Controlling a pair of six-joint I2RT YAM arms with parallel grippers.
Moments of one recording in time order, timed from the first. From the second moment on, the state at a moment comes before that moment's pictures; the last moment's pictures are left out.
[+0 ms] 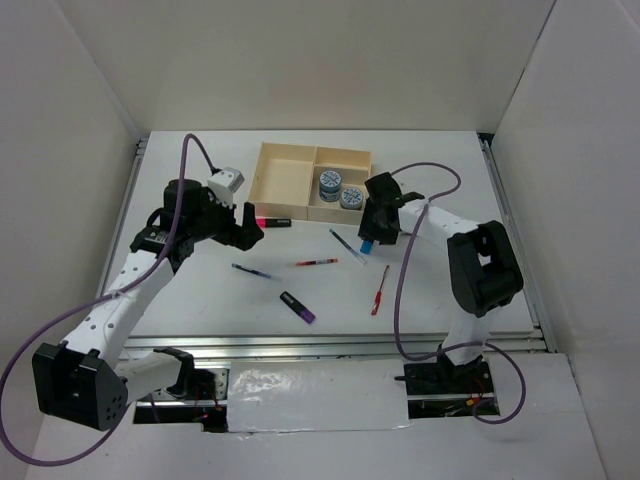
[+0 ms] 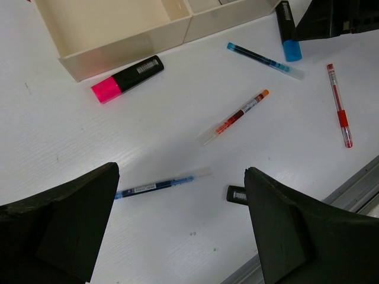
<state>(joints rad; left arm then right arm) -0.23 1.14 0.96 -0.41 0.37 -0.01 0.39 1.76 1.18 -0.48 0.13 0.62</state>
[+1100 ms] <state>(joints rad) -0.21 1.14 0.96 -0.44 0.40 0.07 0.29 1.54 1.23 -0.53 0.05 0.29</state>
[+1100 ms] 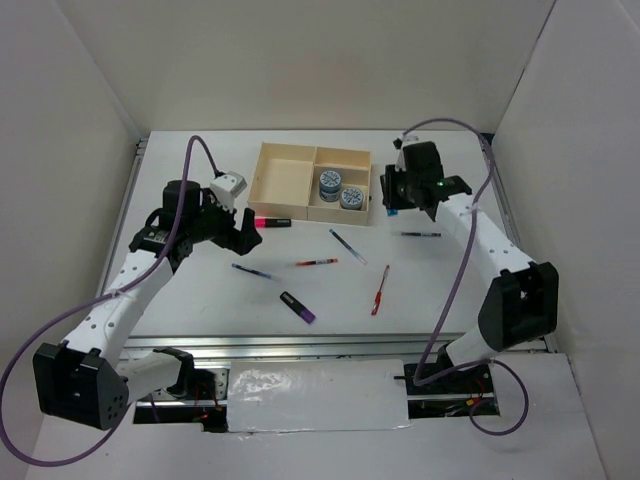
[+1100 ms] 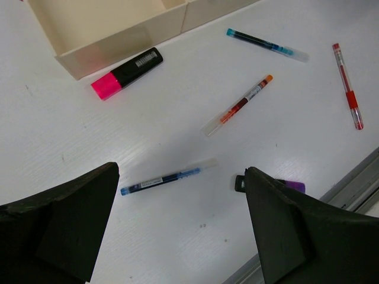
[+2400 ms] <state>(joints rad) -0.05 1.34 0.96 -0.40 0.67 0.09 0.33 2.28 1.91 -0.23 -0.04 -1.17</state>
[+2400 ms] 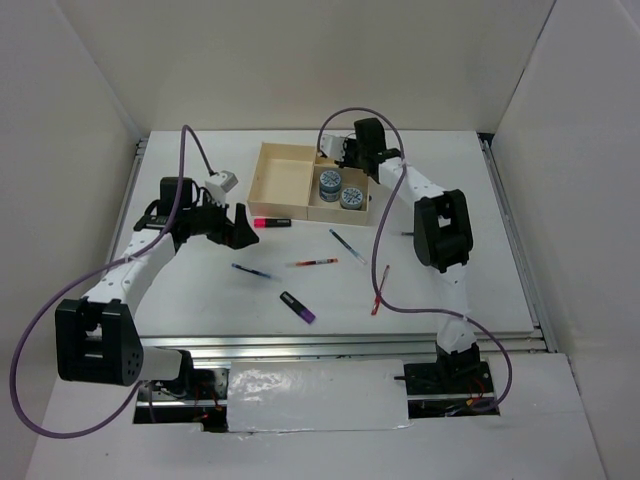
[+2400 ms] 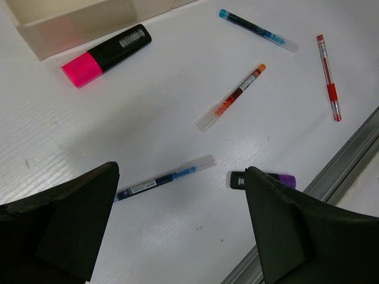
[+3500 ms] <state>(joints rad) -0.29 1.33 1.07 -0.87 0.72 0.92 0.33 1.80 1.81 -0.38 -0.07 -0.84</state>
